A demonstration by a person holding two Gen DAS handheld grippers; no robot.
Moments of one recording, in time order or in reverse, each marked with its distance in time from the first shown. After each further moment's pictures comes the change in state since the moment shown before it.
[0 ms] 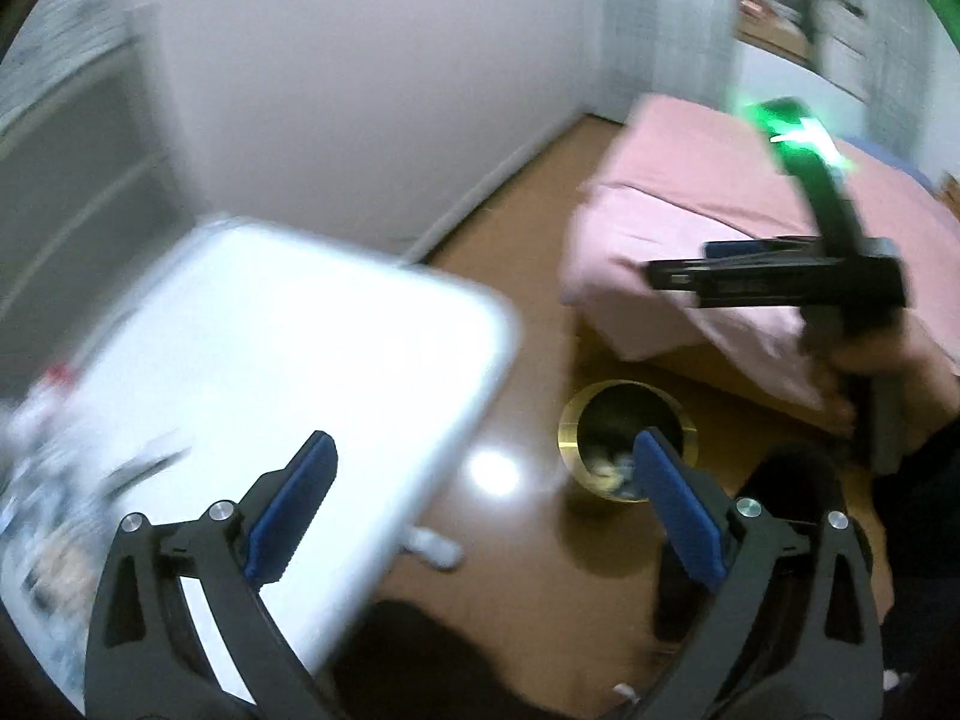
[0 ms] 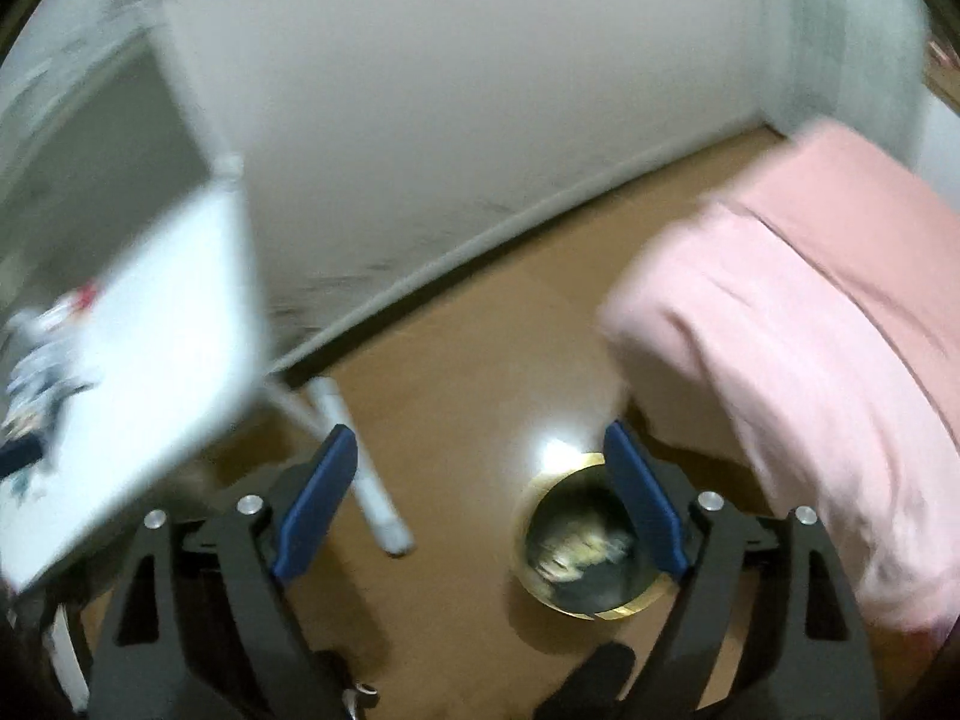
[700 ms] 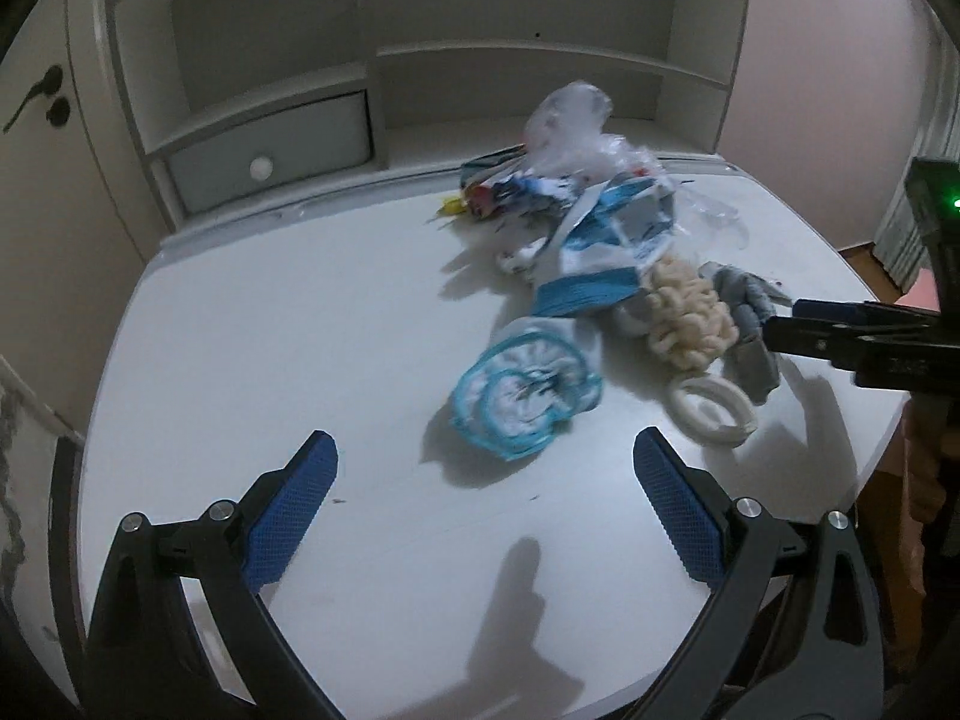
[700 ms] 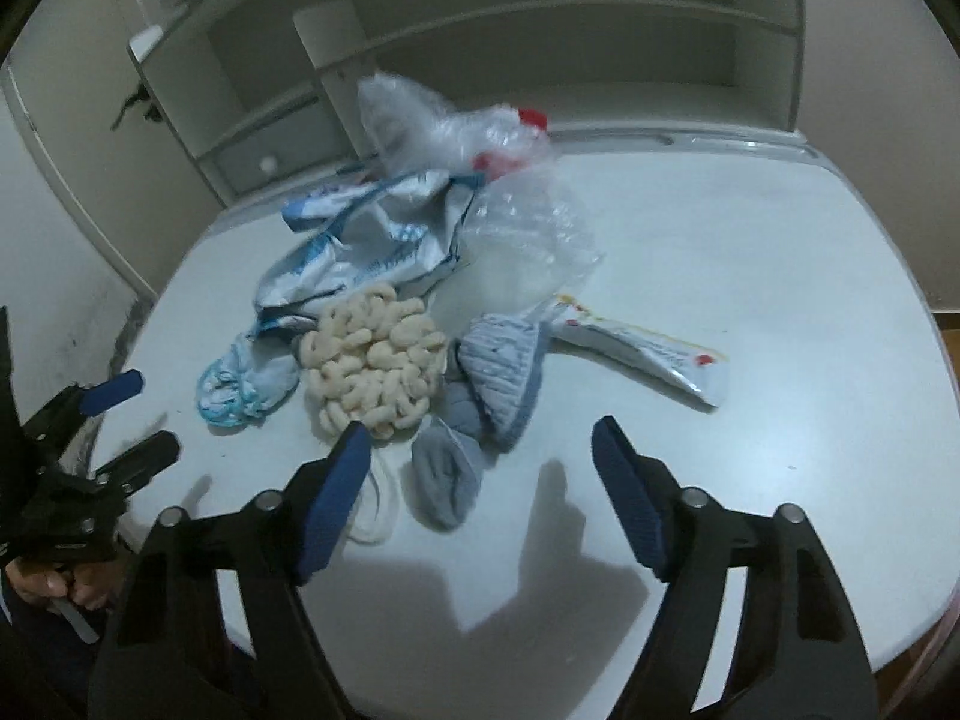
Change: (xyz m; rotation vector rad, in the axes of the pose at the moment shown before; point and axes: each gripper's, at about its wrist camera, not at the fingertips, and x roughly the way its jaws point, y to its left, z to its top) left arm -0.129 0.264 -0.195 -0.576 0.039 0.427; right arm 0.062 0.408 -0.014 -0.486 0.191 0.457
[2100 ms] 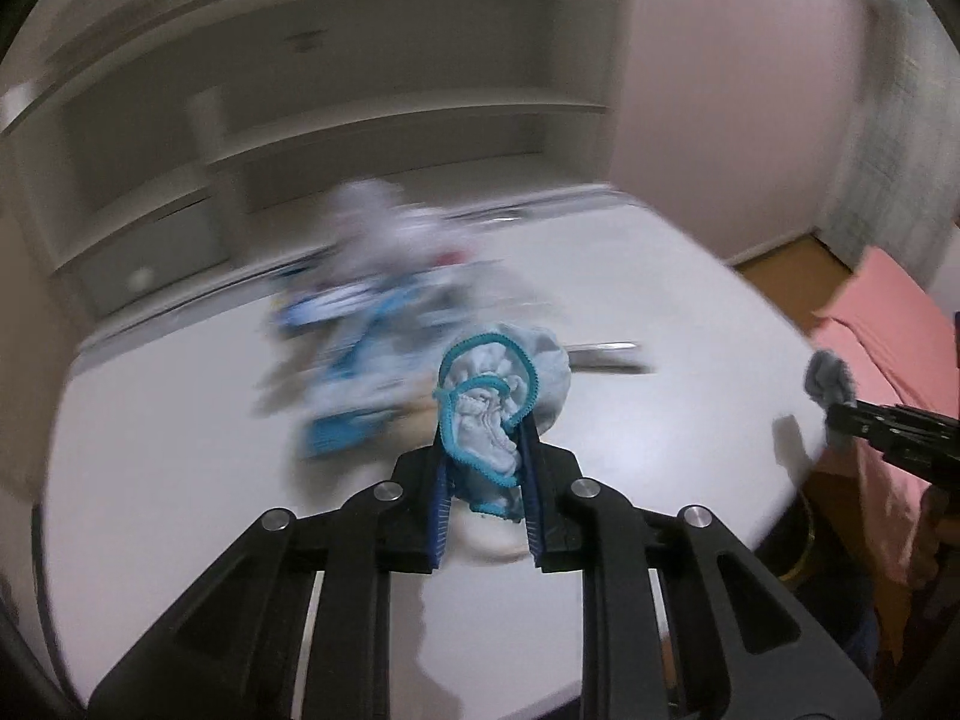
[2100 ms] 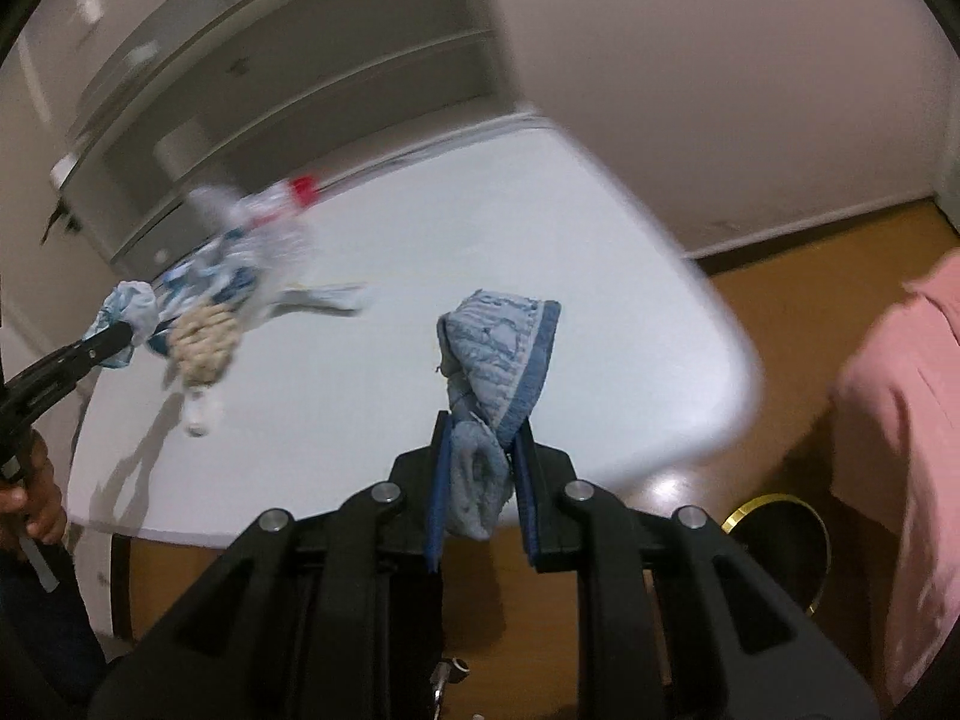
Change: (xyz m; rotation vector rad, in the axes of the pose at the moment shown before) left arm 0.001 -0.142 0.059 0.141 -0.059 -0.148; right arm -0.135 -0.160 -0.112 0.281 -0.143 -0.184
